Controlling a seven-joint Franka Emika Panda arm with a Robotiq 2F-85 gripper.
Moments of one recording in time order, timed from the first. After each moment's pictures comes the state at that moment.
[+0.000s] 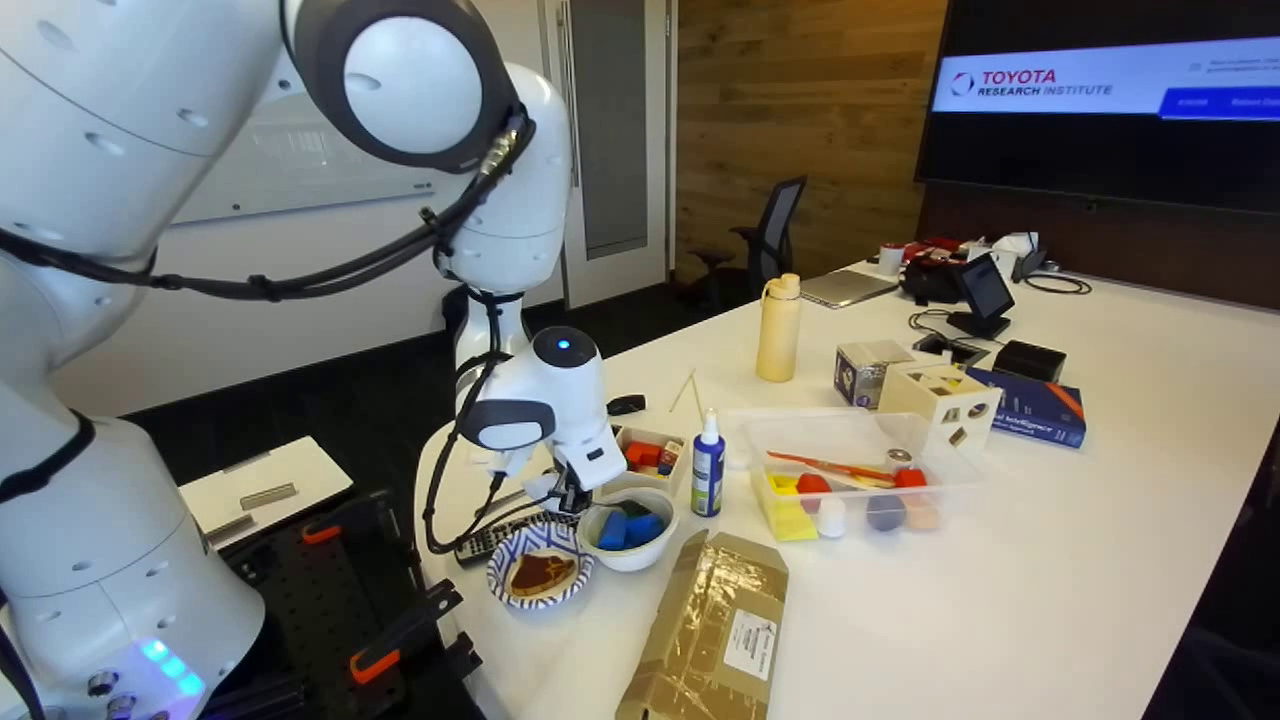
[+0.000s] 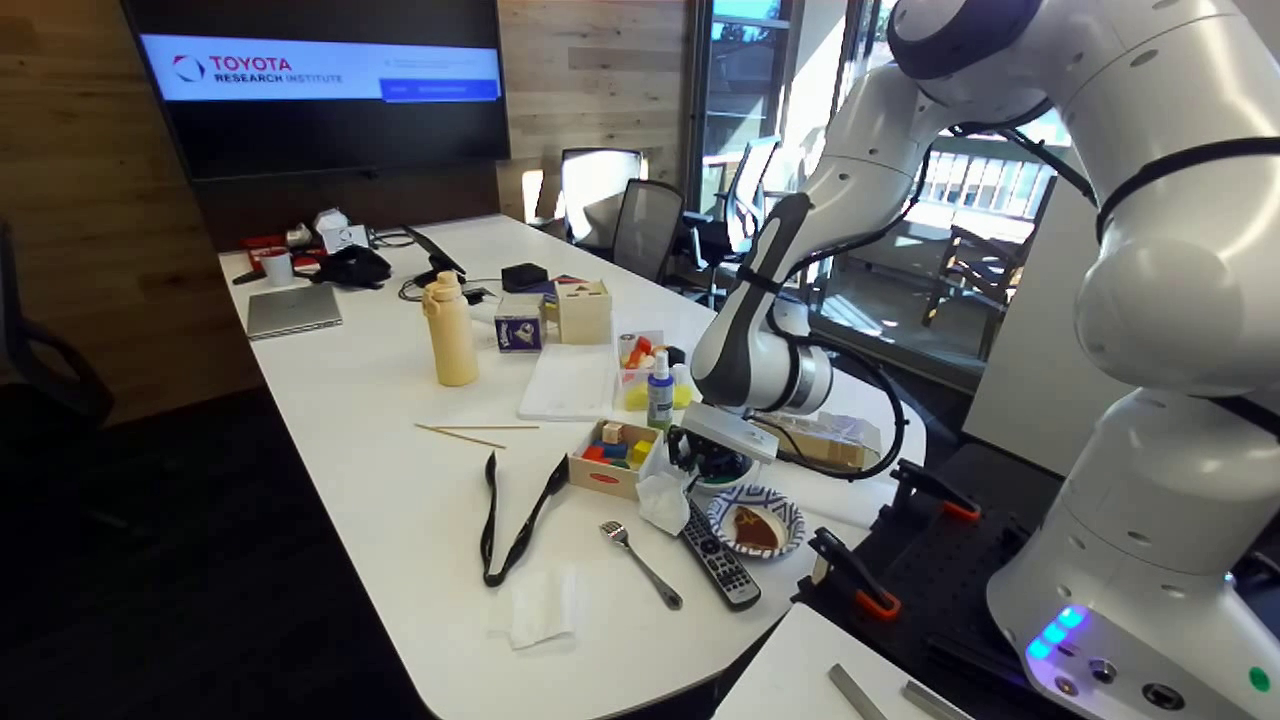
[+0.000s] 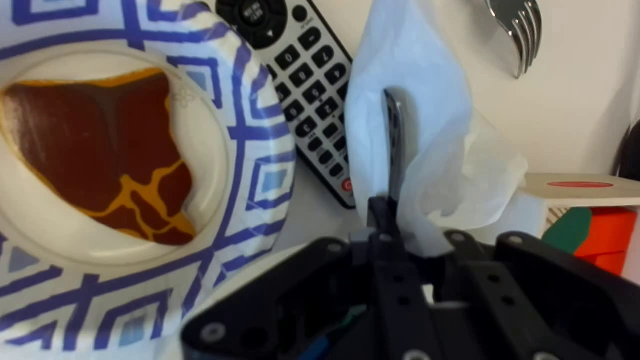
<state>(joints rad) -0.53 0.84 0.45 -2.42 0.25 3.36 0.46</state>
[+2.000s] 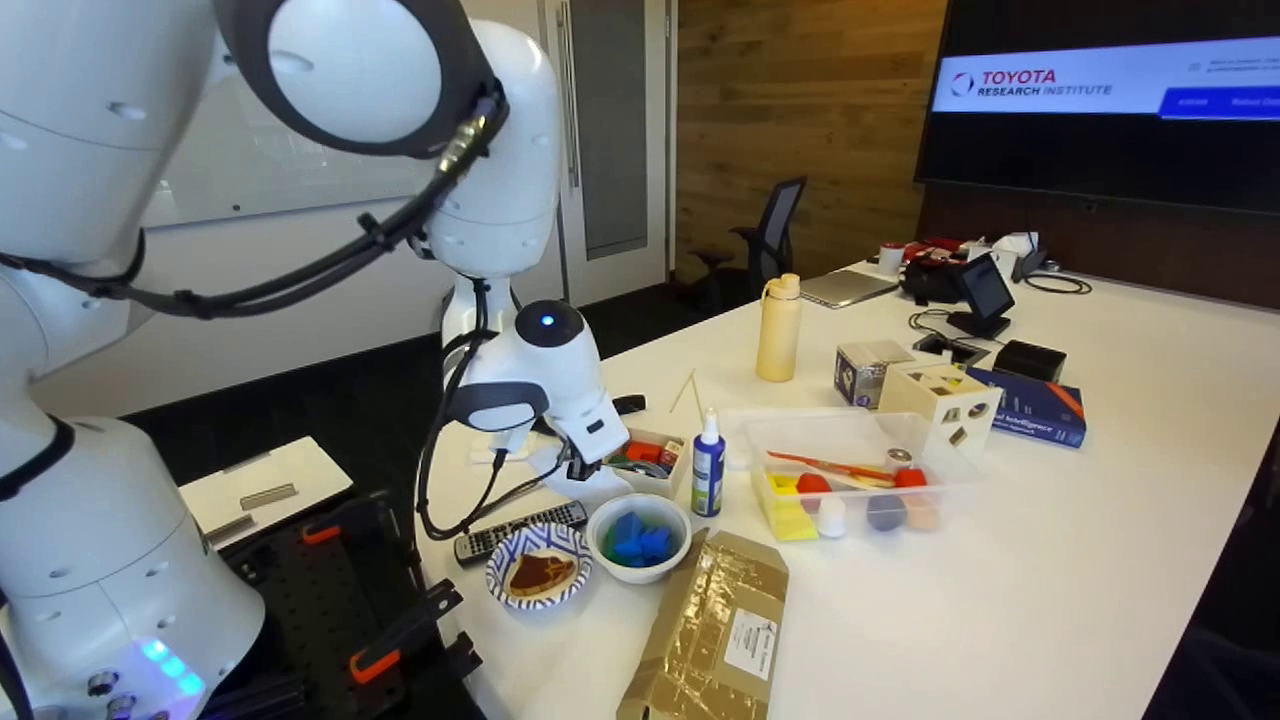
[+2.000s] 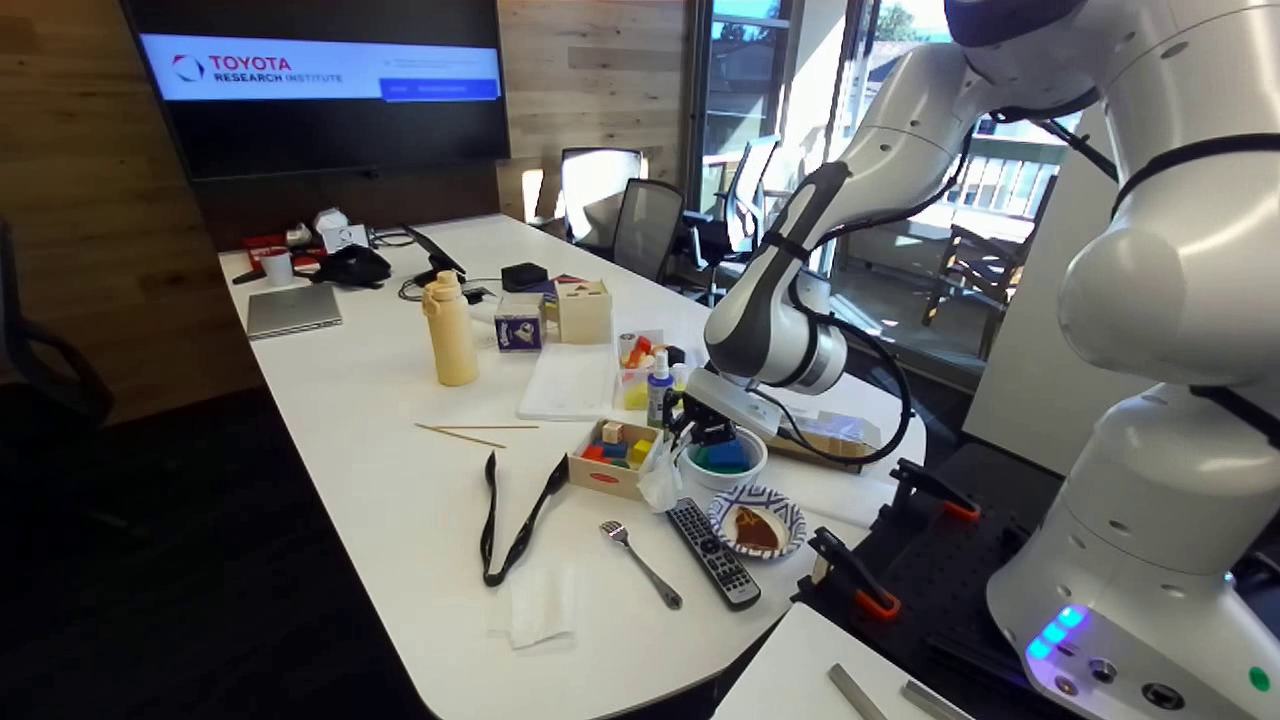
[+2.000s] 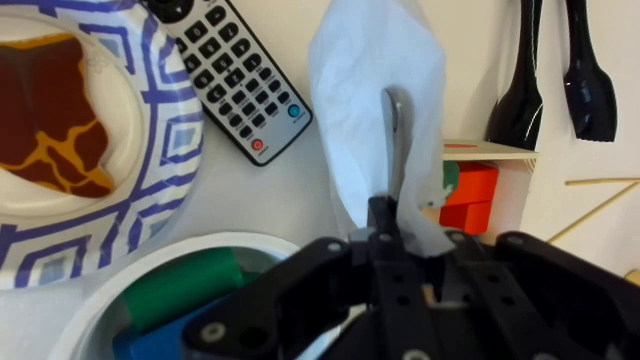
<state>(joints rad) -0.76 0.80 0.64 -2.51 0.17 3.46 0.42</state>
